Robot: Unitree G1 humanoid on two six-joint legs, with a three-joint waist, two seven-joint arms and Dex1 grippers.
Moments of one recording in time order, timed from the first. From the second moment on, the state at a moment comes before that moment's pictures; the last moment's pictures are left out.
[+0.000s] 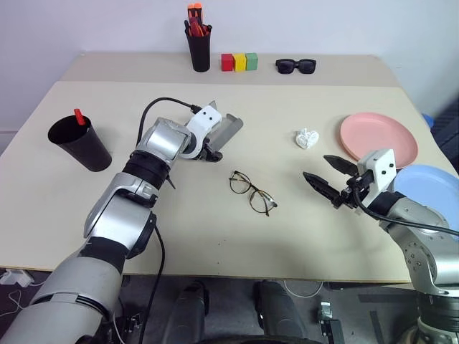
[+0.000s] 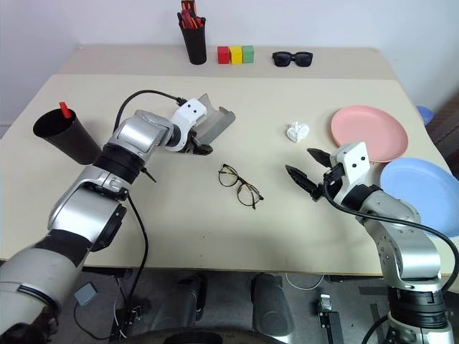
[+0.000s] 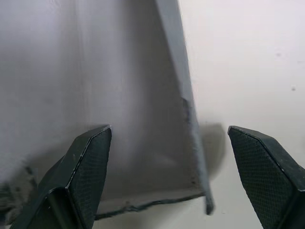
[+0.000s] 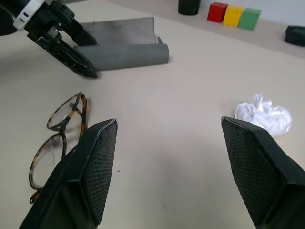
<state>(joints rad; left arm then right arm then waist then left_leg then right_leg) -1.17 0.32 -0.37 0.76 0.00 0.79 -0.73 -0.08 -0.61 -0.25 -0.36 0.48 0.45 0.65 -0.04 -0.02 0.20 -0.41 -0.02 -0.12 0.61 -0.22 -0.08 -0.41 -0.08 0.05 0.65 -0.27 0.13</state>
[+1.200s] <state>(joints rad) -1.12 0.36 -0.36 0.61 0.03 0.75 -0.80 -0.06 -0.62 -0.26 -0.38 0.48 0.45 0.64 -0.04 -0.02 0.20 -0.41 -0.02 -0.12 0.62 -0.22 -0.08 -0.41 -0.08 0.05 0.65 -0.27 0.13</state>
